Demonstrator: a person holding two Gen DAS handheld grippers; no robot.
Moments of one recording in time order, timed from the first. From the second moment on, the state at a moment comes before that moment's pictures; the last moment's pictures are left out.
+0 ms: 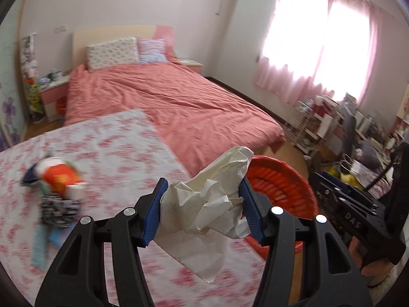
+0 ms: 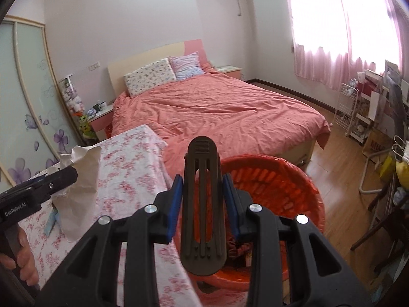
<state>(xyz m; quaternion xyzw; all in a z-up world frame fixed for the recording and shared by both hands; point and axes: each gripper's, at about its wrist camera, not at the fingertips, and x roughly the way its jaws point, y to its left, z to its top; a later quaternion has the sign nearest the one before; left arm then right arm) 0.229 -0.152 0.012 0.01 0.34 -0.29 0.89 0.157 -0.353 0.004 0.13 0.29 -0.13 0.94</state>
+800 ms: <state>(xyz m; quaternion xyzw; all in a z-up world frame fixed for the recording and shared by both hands) 0.233 -0.264 -0.040 0.03 0.41 -0.36 0.84 0.162 -0.462 -0.052 0.21 0.30 -0.18 0.91</state>
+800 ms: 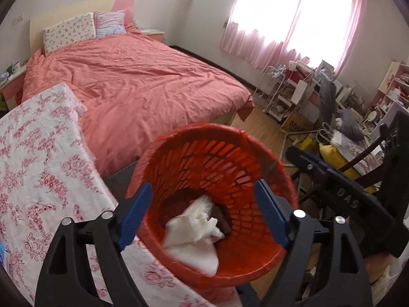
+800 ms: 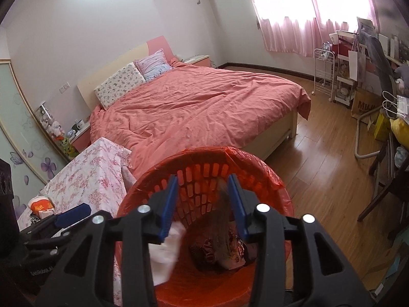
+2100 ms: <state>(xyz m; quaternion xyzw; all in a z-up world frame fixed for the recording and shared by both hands) 0.270 0.055 -0.083 0.04 0.43 -0.01 0.90 0.232 -0.167 -0.088 0.03 0.39 0.00 0.92</state>
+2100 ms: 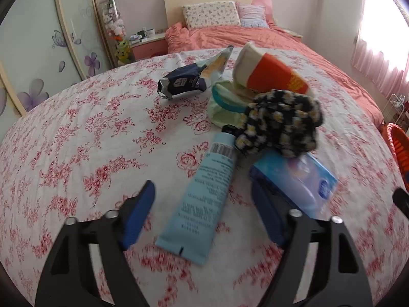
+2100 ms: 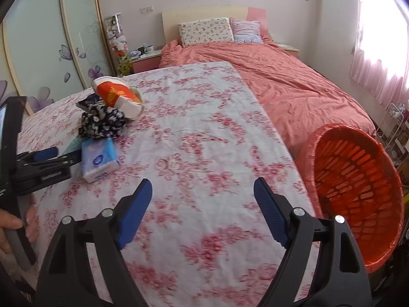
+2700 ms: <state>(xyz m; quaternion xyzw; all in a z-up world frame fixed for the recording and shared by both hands) 0.259 0.130 -0.084 -0.02 0.43 0.04 0.90 0.293 -0.049 -0.106 0.01 0.43 0.09 0.90</state>
